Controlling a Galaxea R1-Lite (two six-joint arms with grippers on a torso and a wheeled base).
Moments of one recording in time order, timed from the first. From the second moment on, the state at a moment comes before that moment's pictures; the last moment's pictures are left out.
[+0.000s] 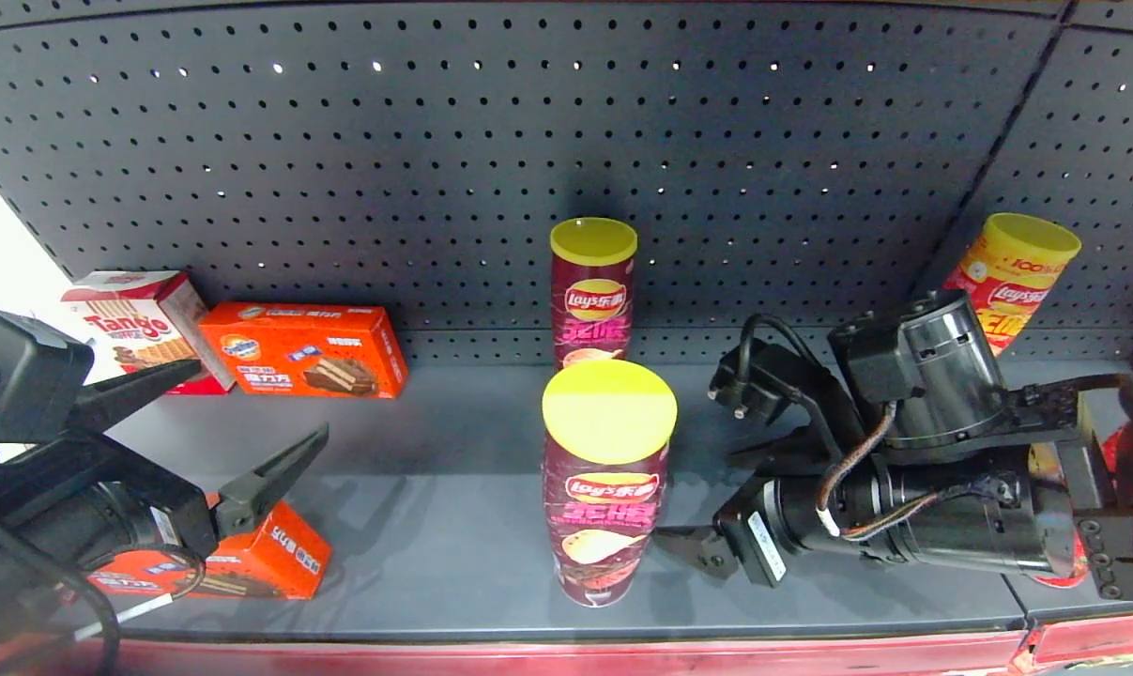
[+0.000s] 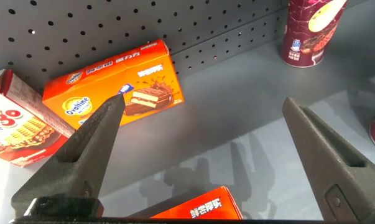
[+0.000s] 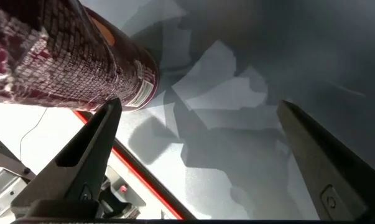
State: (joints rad) left arm -0.27 1.15 -0.36 -0.76 -0.03 0.25; right arm 0.79 1.62 -1.00 -0.03 -0.06 -0.05
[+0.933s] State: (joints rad) left arm -0.27 1.14 -0.34 -0.76 -0.03 0.25; right arm 0.76 1.40 -0.94 -0.06 -0.09 -0.04
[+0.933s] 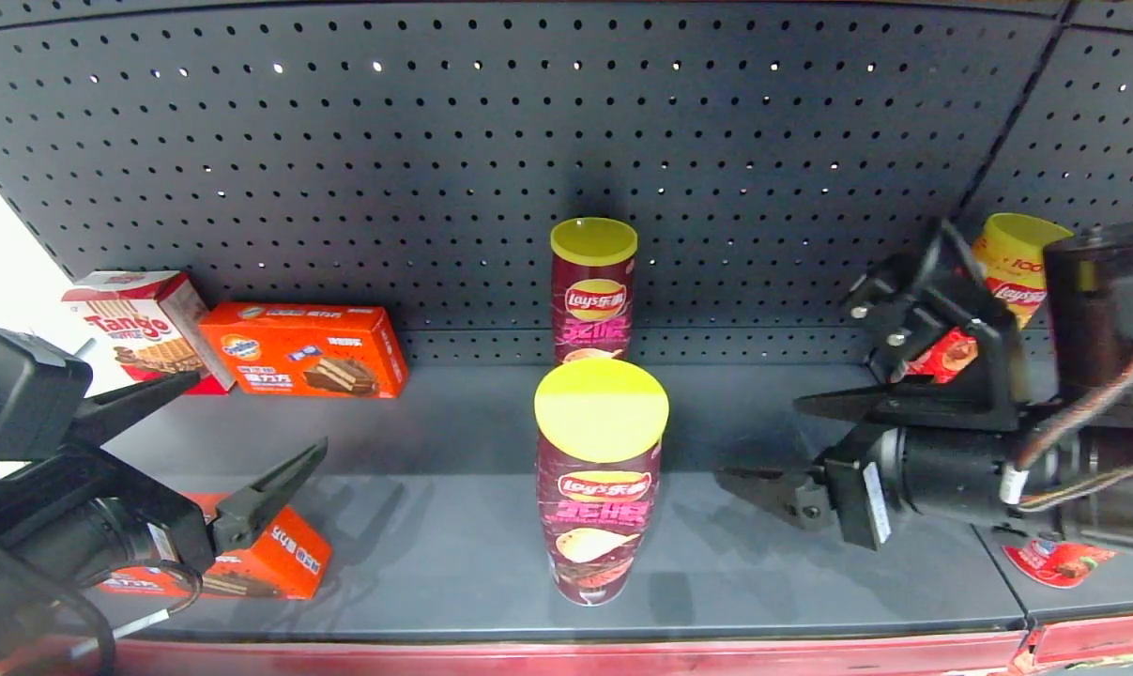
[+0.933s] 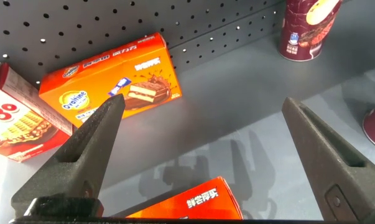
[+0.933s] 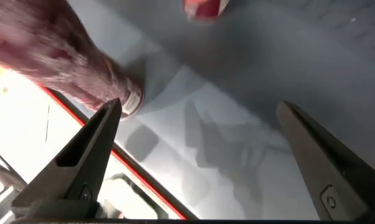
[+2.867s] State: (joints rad) left arm -0.29 1.12 -0.31 -0.75 -0.02 0.26; right arm -0.09 0.10 0.00 -0.02 0.03 -0.01
